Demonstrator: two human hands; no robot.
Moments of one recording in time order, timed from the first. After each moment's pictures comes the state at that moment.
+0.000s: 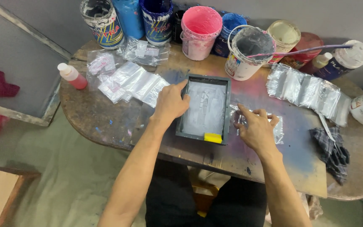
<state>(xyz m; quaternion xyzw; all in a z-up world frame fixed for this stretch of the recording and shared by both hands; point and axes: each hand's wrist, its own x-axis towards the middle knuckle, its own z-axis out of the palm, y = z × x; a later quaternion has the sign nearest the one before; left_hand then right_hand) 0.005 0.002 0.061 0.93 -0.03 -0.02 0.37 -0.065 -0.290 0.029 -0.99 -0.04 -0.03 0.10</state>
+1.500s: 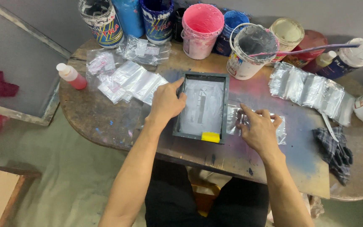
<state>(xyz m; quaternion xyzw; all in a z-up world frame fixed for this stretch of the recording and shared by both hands) 0.000 0.016 0.074 0.93 -0.02 0.01 0.38 -0.066 -0.286 0.034 -0.99 -0.03 -0.03 0.12</state>
